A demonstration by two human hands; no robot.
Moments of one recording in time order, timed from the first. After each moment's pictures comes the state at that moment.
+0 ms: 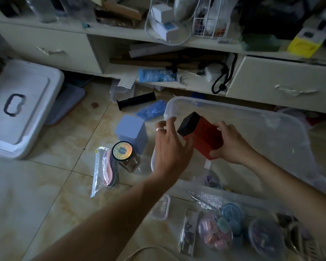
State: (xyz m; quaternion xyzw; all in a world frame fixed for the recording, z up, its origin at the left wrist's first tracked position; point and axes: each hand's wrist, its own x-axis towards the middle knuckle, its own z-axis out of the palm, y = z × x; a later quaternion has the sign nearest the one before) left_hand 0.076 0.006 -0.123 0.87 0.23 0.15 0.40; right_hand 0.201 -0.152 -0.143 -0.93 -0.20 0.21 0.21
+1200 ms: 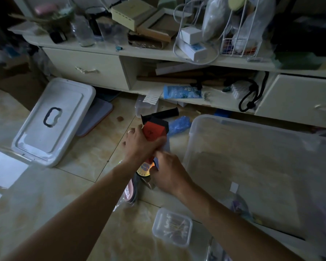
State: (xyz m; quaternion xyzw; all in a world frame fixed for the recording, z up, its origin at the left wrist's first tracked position) left_hand 0.083 0.177 -0.145 0.87 0.40 0.08 0.28; right_hand 0.082 0.036 -0.133 -0.83 -0.36 0.20 0.39
